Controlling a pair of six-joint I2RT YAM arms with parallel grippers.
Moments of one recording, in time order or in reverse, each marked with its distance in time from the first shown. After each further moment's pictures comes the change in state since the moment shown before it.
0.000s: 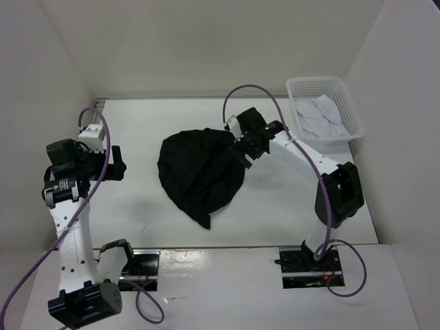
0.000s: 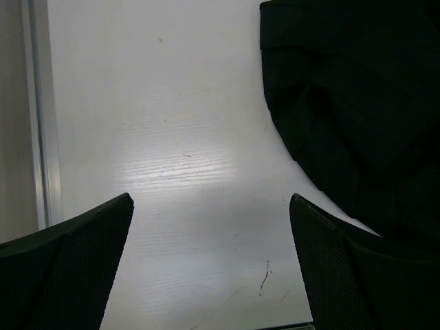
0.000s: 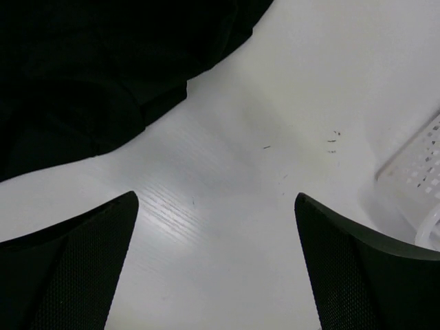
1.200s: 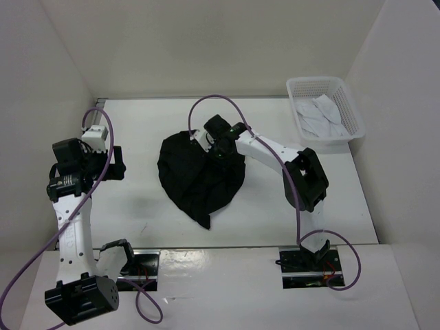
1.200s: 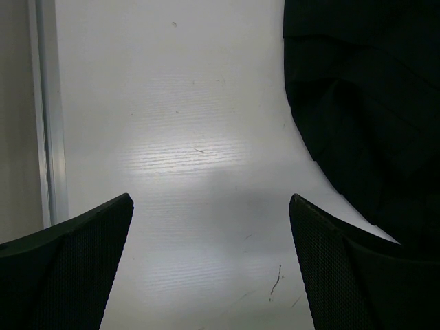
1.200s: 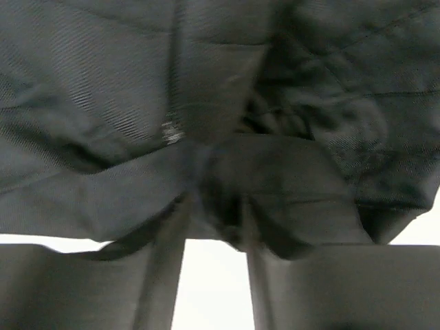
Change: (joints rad) left arm -0.024 0.044 -0.047 0.053 -0.067 -0.004; right arm 0.160 0.285 0.241 -0.033 -0.294 0.004
